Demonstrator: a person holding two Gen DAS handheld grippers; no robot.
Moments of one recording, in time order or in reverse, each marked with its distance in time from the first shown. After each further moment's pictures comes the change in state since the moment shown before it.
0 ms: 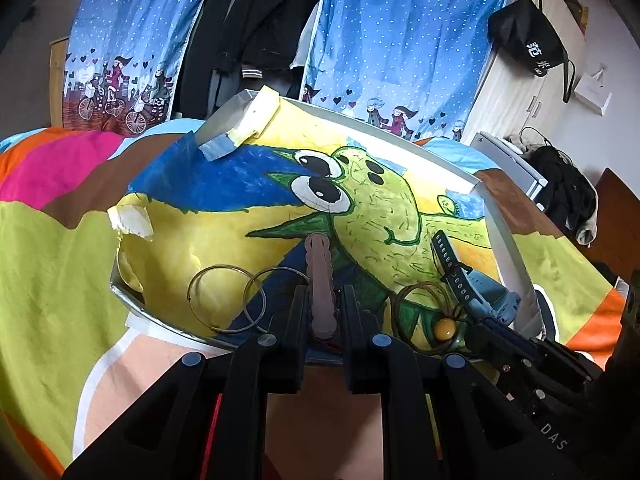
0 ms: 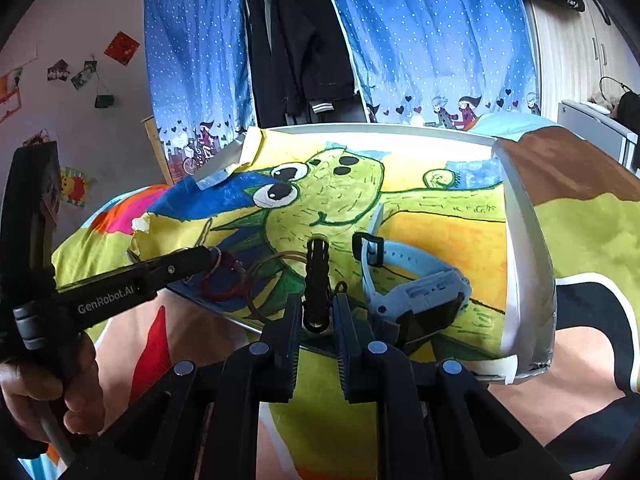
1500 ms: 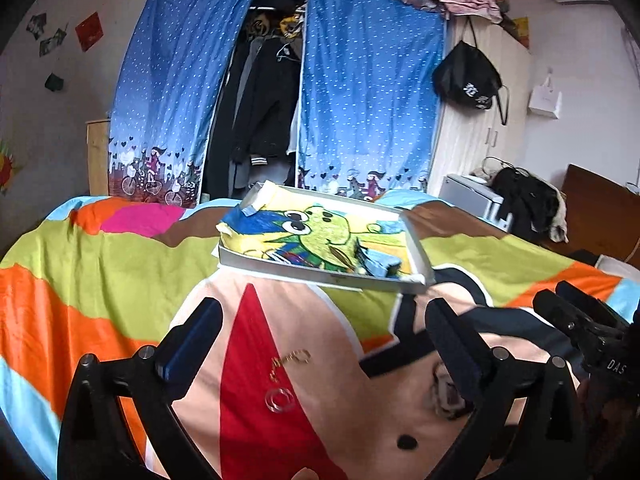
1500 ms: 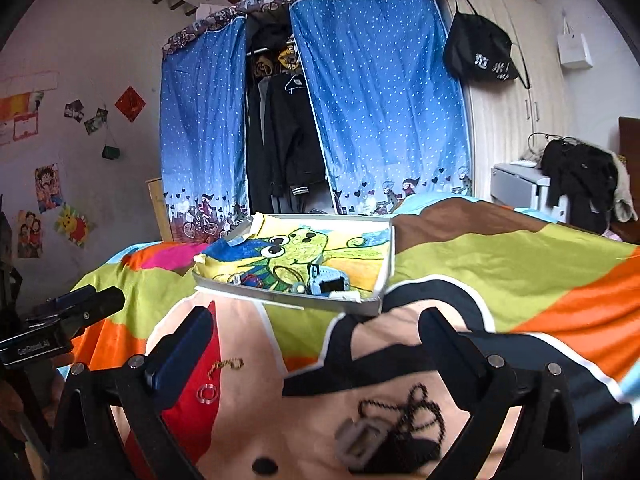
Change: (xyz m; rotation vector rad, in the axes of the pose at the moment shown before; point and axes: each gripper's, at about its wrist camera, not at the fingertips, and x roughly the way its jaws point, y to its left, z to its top) left arm -0.239 -0.098 -0.123 0.127 -0.291 0.067; right arm -0.250 0.003 -0.078 -0.018 -0.293 -0.094
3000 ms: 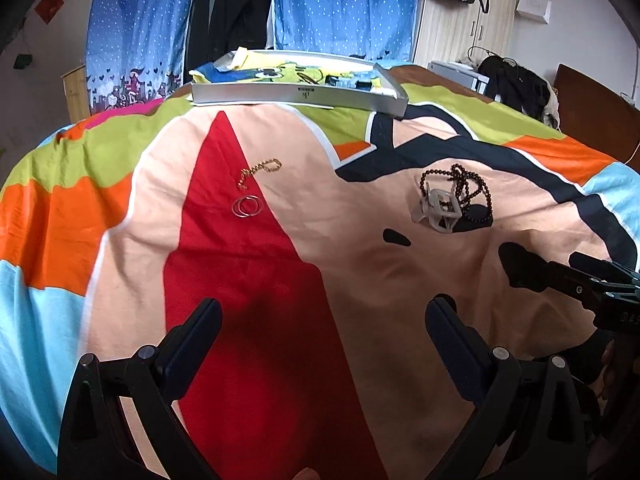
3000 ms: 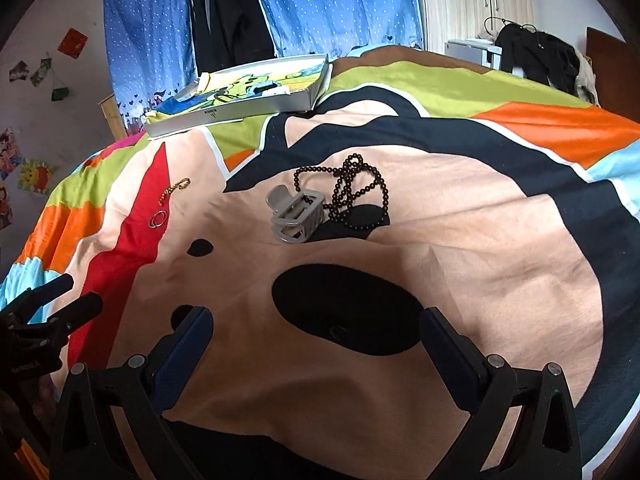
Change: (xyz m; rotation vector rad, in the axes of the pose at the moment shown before) left arm 0.003 -0.031 -0.157 0.079 0.353 -0.010; right arm -0.035 -0.034 -0.145 0.110 0.422 -0.121
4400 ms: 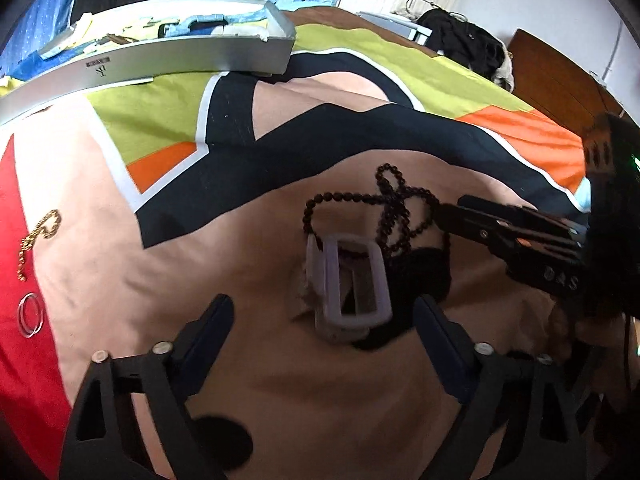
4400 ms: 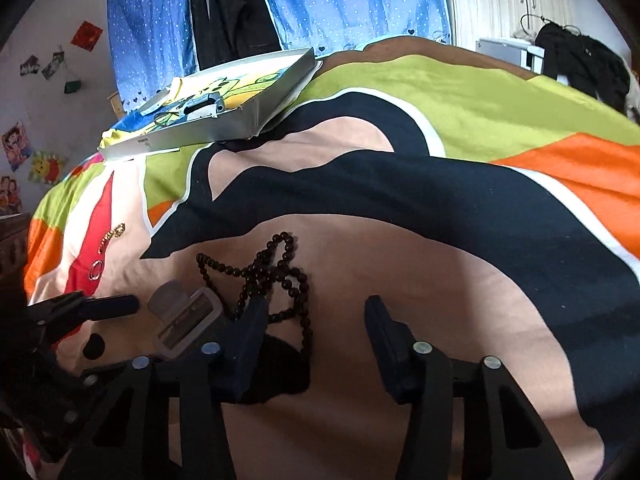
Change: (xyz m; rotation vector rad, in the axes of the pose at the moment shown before) left arm 0.163 -0.080 0.095 0.075 0.180 -0.295; right arm 0.108 -0.091 0.099 -0.072 0.014 0.104
